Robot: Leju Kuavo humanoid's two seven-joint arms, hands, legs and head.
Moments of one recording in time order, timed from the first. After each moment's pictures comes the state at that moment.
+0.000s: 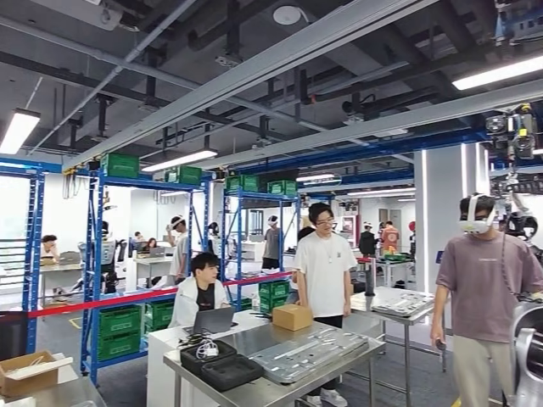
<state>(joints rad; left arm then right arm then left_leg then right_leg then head) -0.06 0.06 1.38 -0.25 -1.09 -0.10 -0.42 -0.42 0.03 0.75 -1.66 -0.21 0.52 -0.47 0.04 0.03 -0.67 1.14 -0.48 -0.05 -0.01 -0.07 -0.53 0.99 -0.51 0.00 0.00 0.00</state>
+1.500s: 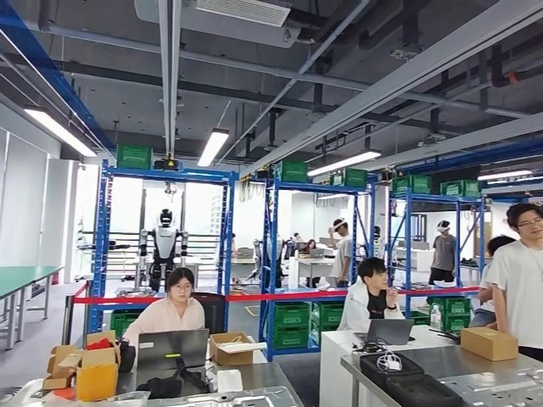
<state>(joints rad) -0.06 0.05 1.39 -0.25 -1.10 -0.11 -0.43 -0.43 0.05 0.75 -1.61 -0.29 0.54 -0.43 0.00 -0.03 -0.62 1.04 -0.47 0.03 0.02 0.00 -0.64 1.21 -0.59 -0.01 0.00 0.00</state>
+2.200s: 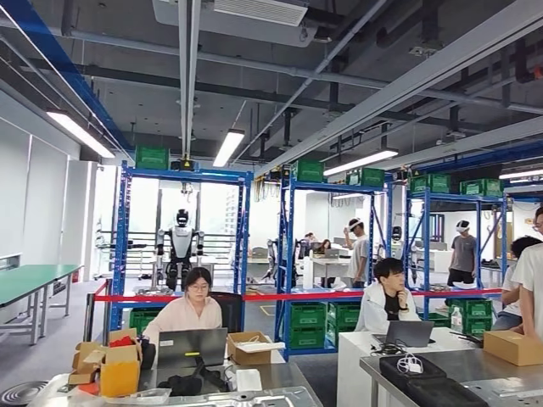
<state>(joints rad) -0.06 0.04 1.39 -0.25 -1.10 -0.13 -0.45 -0.44 0.06 0.75 -1.60 -0.30 0.54 -0.42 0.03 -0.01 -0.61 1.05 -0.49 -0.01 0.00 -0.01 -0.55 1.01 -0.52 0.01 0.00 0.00</state>
